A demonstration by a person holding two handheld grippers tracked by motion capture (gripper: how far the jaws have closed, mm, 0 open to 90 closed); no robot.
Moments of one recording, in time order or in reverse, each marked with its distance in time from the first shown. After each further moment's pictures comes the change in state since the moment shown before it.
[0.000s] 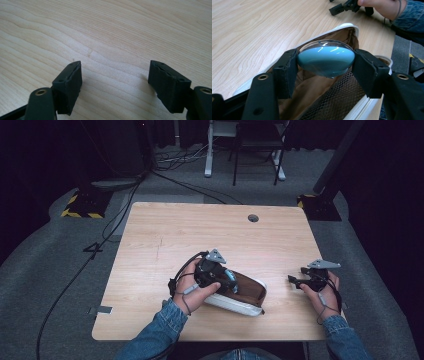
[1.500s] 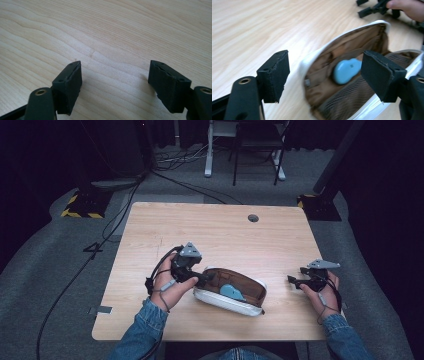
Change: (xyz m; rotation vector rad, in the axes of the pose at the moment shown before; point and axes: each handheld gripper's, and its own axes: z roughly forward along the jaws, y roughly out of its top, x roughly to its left) left arm 0.034 -0.025 -0.054 -0.057 0.163 -0.012; right arm 0.001 0.001 0.001 0.001 0.010 -0.009
